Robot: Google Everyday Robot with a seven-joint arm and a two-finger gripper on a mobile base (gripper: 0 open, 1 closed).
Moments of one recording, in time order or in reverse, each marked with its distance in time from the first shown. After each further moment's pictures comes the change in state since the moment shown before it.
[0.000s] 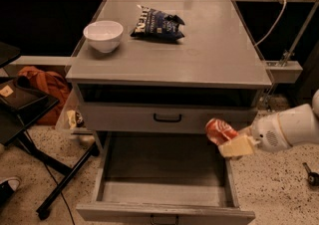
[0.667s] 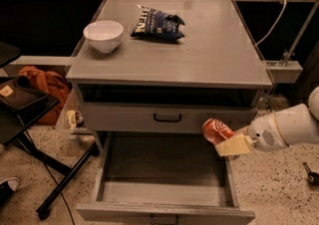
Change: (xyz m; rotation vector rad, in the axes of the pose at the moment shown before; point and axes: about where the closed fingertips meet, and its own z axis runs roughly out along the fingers) arm -0.001 0.006 0.010 -0.017 0.007 0.032
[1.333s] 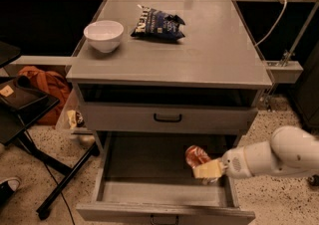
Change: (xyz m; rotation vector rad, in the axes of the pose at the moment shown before) arm 0.056 -0.003 0.110 -0.091 -0.026 0.260
